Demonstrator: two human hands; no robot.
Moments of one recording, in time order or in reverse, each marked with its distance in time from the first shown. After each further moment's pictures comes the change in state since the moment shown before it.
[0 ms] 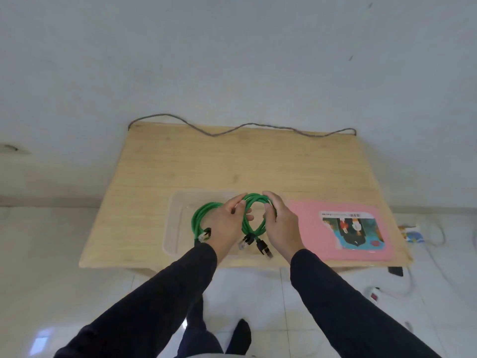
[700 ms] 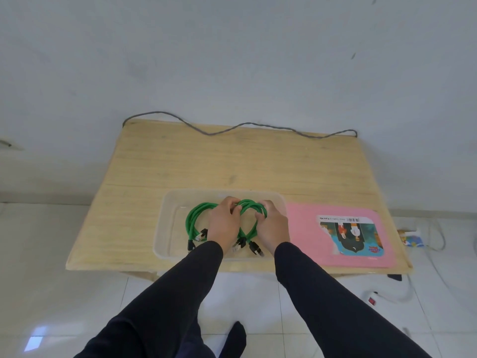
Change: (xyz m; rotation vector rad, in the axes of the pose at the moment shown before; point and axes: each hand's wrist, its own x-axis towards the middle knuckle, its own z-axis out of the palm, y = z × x) left_hand 0.030 -0.023 0.012 0.473 0.086 0.091; right_hand 0.022 0.013 0.017 -0.051 -0.060 0.239
